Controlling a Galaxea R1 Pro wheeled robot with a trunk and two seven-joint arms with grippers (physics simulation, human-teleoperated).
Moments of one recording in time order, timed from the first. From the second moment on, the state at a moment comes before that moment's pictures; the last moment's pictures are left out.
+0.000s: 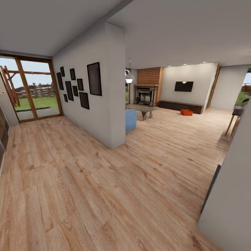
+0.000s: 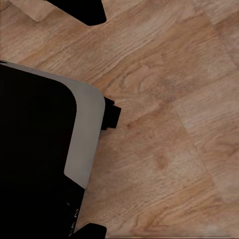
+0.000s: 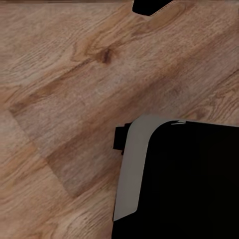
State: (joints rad) left arm -0.22 0.01 -0.10 -0.01 0.37 -0.05 0.08; right arm -0.14 -0.02 0.65 0.03 -0.50 -0.20 -0.06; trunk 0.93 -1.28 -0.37
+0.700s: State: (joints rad) left arm -0.22 0.01 -0.10 -0.01 0.37 -0.05 0.08; right arm -0.14 -0.02 0.65 0.03 -0.49 -0.20 -0.06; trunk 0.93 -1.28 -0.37
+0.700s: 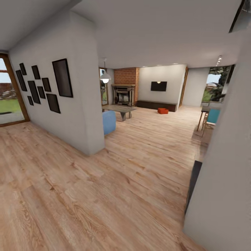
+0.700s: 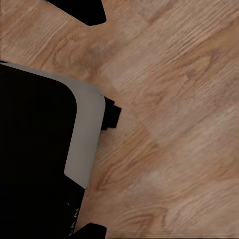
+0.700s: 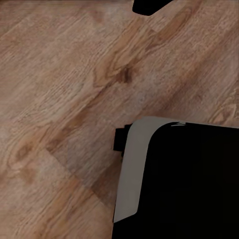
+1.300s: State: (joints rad) left arm -0.22 0.01 -0.10 -0.01 0.37 -0.05 0.08; right arm -0.14 -0.02 0.66 0.03 -0.49 -0.19 -0.05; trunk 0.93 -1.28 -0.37
